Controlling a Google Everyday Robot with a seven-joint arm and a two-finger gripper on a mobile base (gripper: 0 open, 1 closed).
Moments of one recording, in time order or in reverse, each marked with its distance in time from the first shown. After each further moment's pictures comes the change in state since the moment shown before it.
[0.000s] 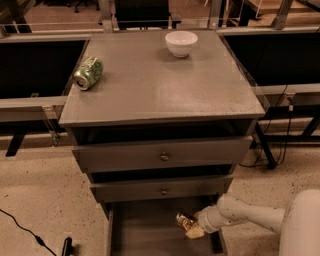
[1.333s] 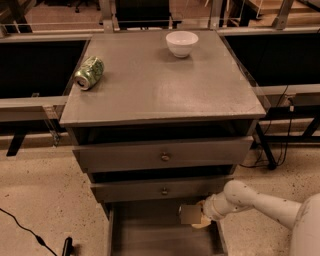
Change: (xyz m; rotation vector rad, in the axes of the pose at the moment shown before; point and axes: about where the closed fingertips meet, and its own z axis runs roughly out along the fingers) arm -0.015 -0.025 -0.047 -0.049 -0.020 -0.196
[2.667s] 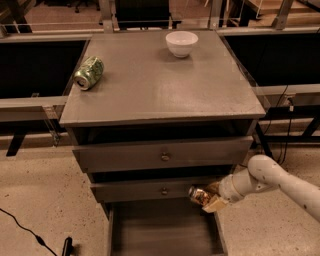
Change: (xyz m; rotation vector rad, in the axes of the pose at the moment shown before) arm -0.052 -0.004 -0.128 -0.068 -0.114 -0.021
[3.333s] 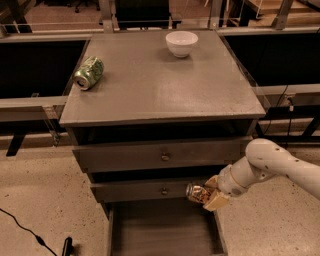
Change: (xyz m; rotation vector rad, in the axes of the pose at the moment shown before) arm -0.066 0.047 -0.062 0.001 0.141 -0.030
